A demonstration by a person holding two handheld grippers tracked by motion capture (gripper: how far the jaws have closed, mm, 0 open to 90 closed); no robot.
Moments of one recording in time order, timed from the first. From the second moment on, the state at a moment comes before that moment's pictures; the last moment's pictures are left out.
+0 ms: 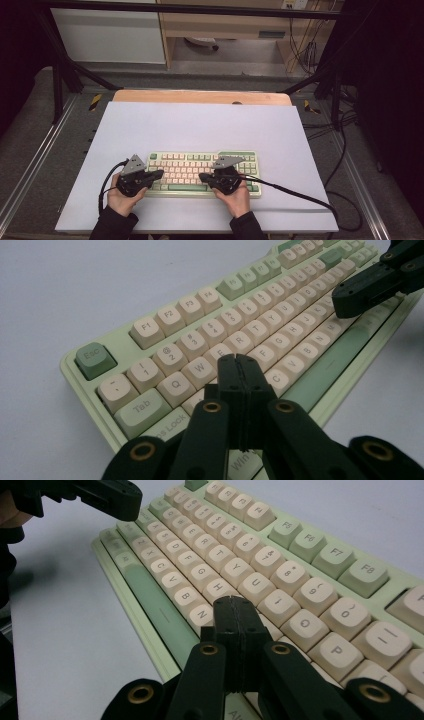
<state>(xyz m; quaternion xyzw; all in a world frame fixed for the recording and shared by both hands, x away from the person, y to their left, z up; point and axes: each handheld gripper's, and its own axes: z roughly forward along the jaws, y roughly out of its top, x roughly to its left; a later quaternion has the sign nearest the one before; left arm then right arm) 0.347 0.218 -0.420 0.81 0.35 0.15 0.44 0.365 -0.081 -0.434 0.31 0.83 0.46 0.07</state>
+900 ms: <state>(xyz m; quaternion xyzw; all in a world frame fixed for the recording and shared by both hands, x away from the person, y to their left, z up) 0.346 0.223 -0.416 0.81 0.35 0.15 0.44 0.363 -0.093 -0.416 0.31 0.83 0.46 0.10</state>
